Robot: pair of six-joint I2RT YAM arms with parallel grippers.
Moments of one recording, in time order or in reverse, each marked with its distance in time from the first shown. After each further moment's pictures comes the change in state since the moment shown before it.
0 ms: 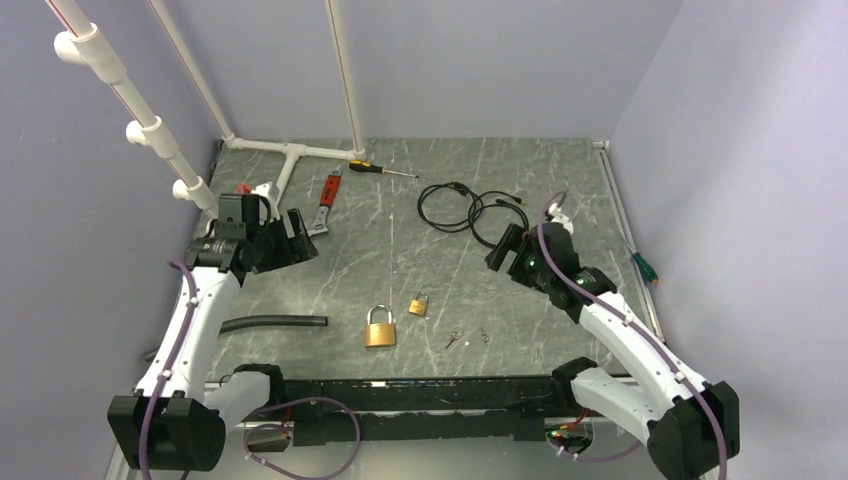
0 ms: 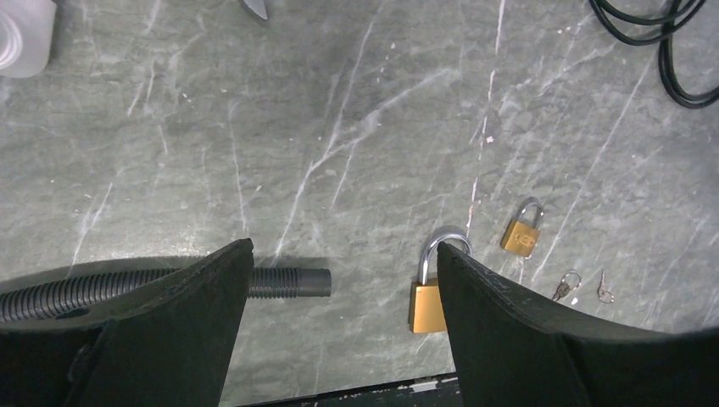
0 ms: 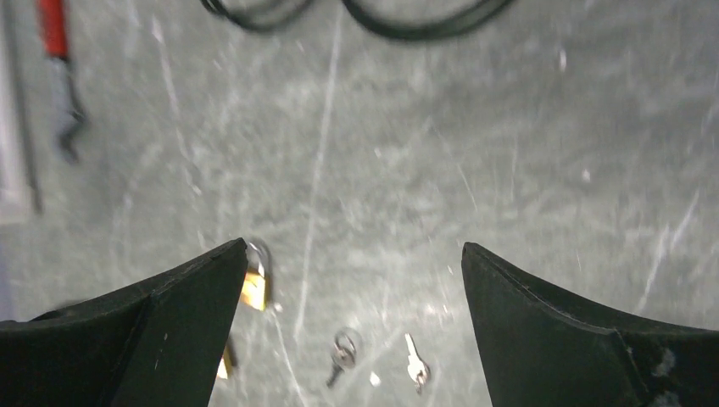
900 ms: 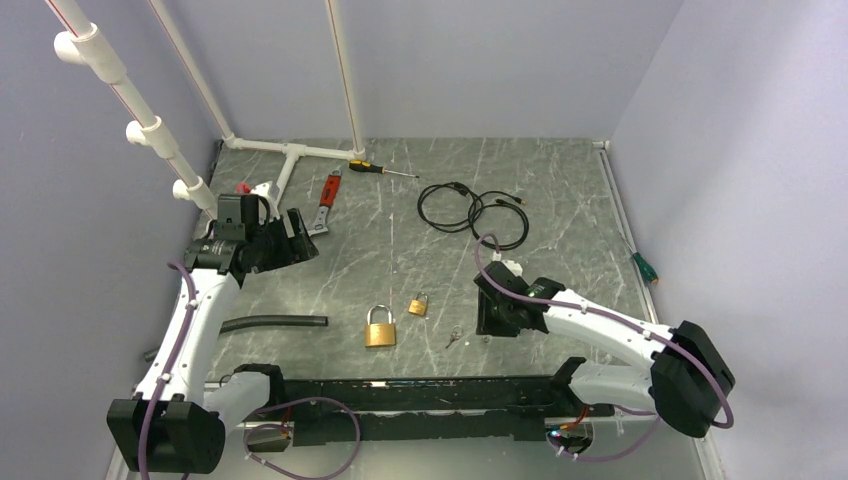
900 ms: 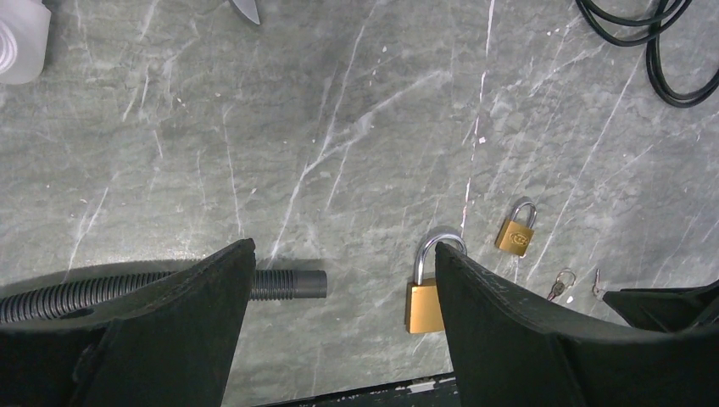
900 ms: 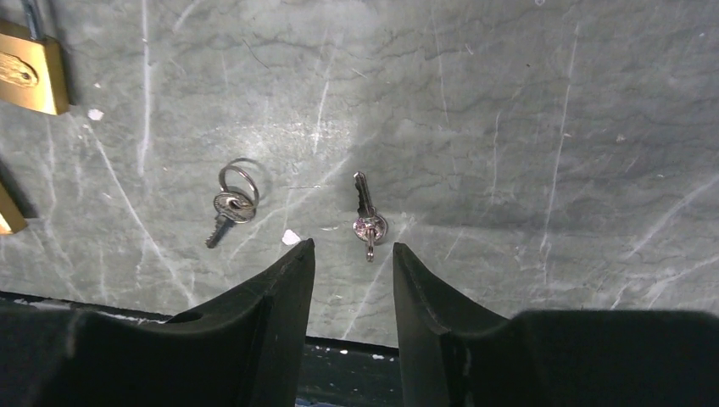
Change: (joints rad) left arm -0.005 -0.013 0.000 0.007 0.018 0.000; right arm 0.414 0.204 -0.072 -0.239 0.030 0.099
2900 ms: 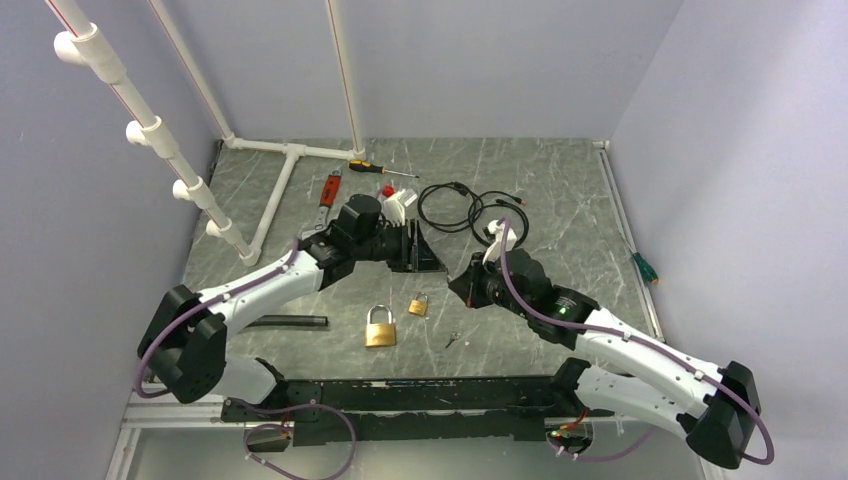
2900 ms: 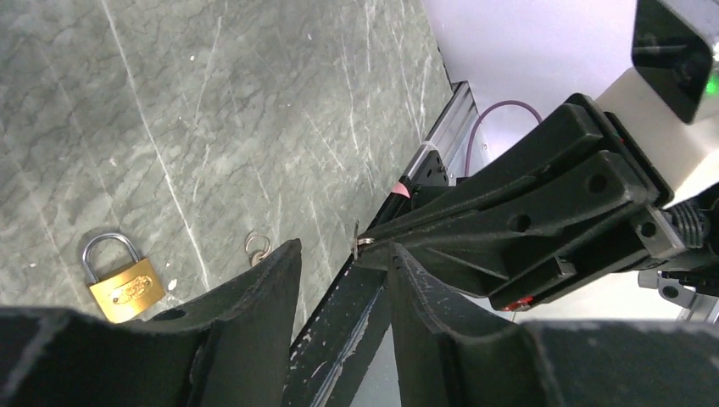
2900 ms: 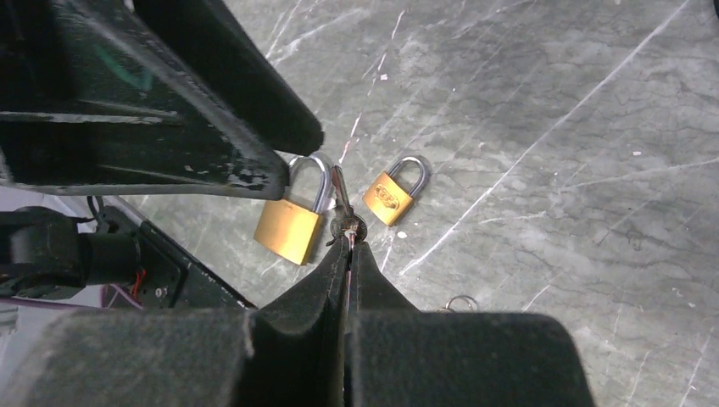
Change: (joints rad) left arm -0.649 0.359 -0.044 0.783 0.367 -0.405; right arm 0.075 -0.253 0.029 0.415 -0.021 -0.213
